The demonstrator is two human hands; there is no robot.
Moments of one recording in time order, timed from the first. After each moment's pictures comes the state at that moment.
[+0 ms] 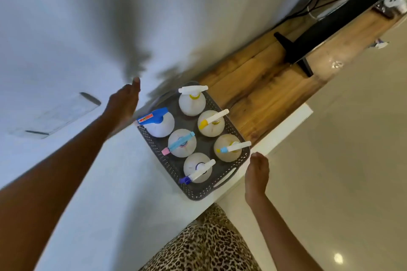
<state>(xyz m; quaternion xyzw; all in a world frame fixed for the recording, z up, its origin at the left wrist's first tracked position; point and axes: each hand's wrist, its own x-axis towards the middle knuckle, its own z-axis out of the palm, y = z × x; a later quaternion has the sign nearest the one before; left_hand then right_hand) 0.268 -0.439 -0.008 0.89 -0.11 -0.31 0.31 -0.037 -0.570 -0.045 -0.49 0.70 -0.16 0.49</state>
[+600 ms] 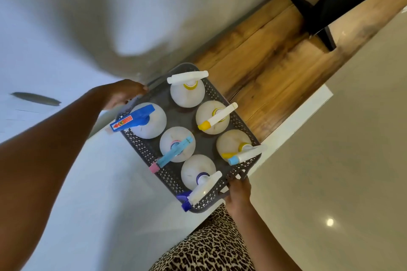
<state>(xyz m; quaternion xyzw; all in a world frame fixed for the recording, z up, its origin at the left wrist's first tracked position) 0.315 -0.499 -0.107 0.79 -0.12 -0.56 0.22 -0.030 -0.539 -0.144 -0.20 0.75 -0.13 0.62</state>
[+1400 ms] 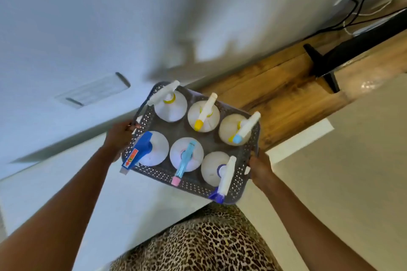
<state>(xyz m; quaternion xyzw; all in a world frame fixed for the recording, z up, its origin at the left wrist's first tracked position) 0.212 -0.354 -0.054 0.89 0.04 -0.29 0.34 -0.017 -0.613 -0.058 -0.50 0.61 0.04 0.61</state>
